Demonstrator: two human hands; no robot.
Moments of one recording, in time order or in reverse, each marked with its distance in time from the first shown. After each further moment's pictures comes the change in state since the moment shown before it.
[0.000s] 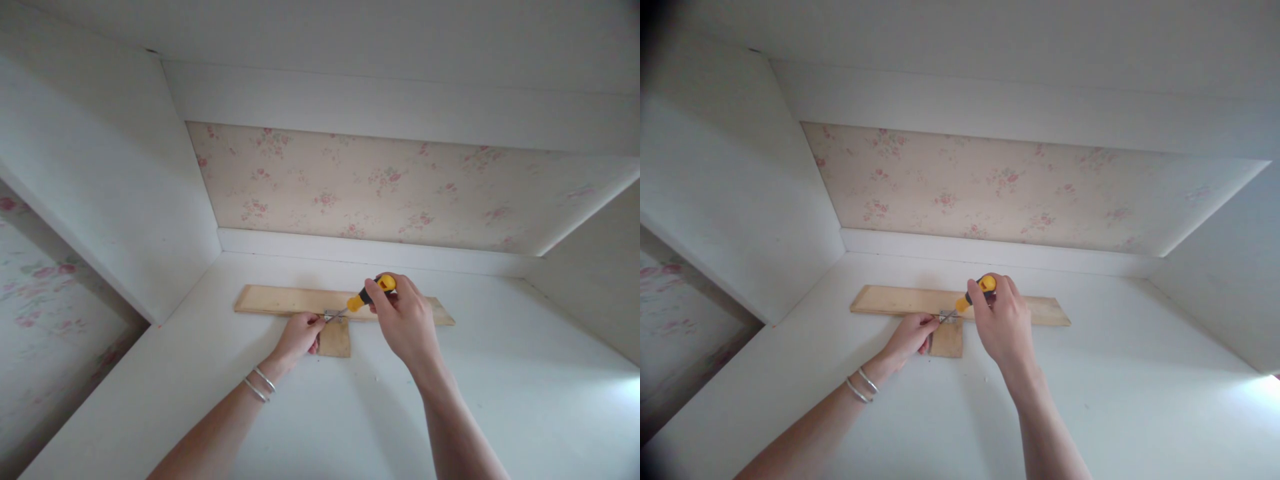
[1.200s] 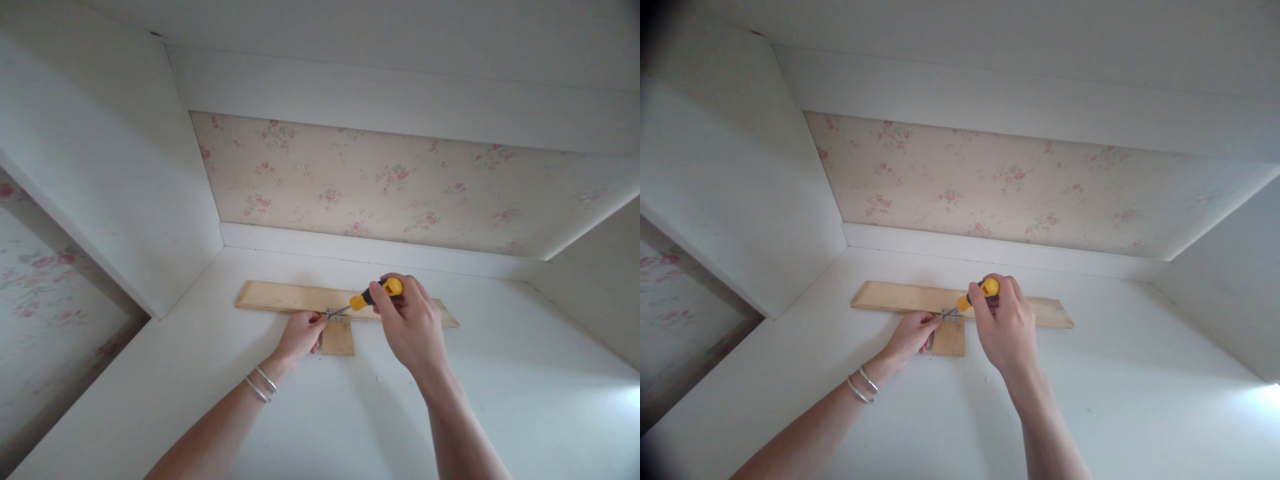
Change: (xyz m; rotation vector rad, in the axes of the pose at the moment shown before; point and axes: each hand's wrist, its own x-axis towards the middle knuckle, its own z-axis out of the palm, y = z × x) left_hand -0.003 0.000 0.001 0.050 0.051 -0.017; right_hand -0.006 -0.007 -0.002 0.028 0.013 -0.090
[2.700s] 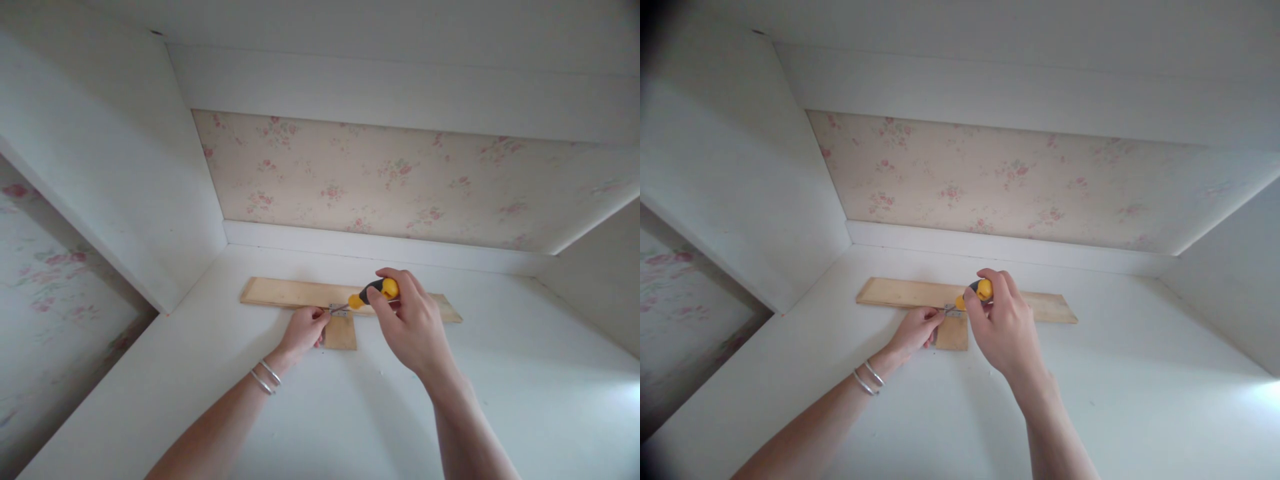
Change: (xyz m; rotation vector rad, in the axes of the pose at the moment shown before) left_hand -0.002 0.000 0.000 -0.008 0.009 0.024; right_hand -0.005 -0.012 -0.007 -0.084 -0.108 -0.090
